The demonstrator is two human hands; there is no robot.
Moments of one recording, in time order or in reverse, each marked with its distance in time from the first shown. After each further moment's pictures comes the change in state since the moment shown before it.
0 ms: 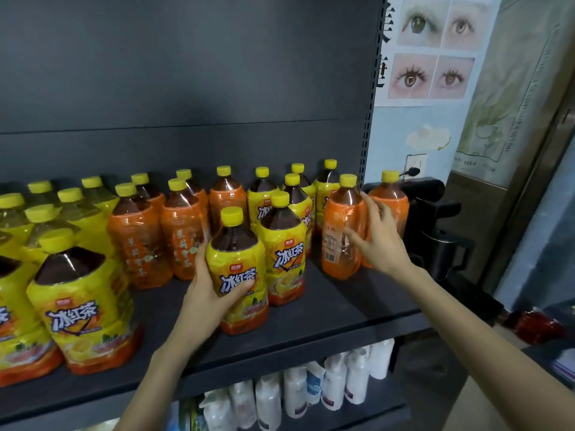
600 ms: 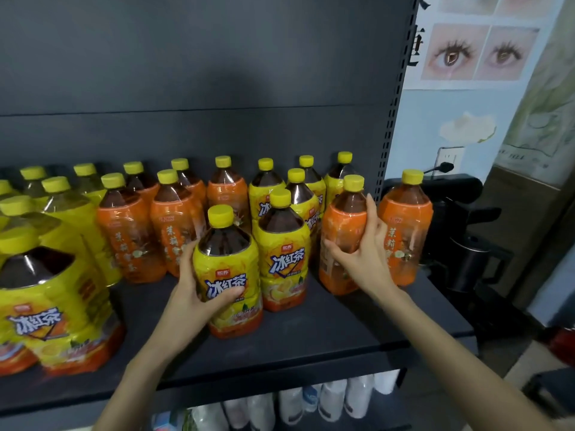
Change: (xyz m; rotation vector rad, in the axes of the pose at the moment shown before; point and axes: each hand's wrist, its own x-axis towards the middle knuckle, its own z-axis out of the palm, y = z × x) left_hand 0.018 -0.006 0.015 -0.129 0.047 0.010; right_hand 0.016 0.012 0.053 0.418 0.021 0.006
